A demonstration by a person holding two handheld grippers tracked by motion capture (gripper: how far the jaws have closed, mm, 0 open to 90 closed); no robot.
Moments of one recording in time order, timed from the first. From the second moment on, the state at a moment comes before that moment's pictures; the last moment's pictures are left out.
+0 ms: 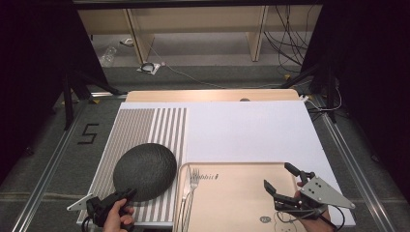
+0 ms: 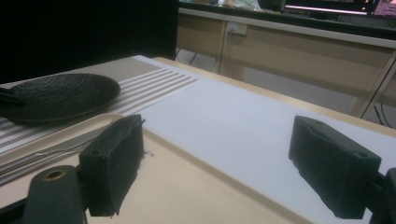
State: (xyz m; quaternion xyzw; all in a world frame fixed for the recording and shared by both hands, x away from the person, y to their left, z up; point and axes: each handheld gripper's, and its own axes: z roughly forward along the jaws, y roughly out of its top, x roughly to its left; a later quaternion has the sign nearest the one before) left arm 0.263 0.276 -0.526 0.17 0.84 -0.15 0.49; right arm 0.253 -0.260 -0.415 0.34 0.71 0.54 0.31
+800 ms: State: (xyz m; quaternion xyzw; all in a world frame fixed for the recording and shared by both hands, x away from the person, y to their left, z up) left arm 0.263 0.277 -0.516 0.21 0.81 -0.13 0.53; right arm 0.254 -0.261 -0.415 0.34 0.71 0.53 0.31
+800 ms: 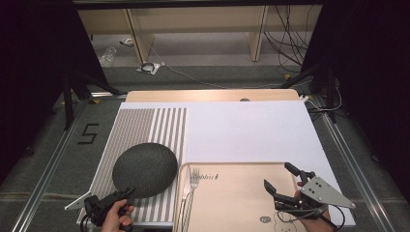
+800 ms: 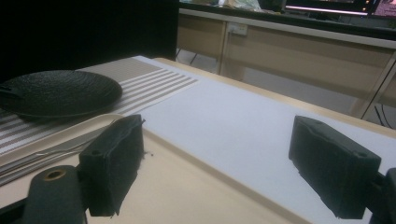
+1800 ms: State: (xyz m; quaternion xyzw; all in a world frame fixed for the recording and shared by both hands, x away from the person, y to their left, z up) left arm 0.275 0.255 -0.502 0.28 0.74 -0.22 0.58; right arm 0.254 -0.261 -0.415 0.34 0.71 0.54 0.31
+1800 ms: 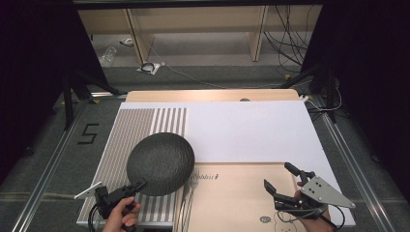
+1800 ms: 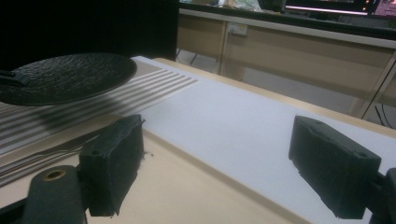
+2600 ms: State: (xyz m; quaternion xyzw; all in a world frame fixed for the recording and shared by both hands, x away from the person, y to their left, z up) left arm 0.280 0.213 -0.493 0.38 0.69 -0.25 0.56; right arm 0.254 -0.262 -0.415 0.34 0.71 0.53 0.31
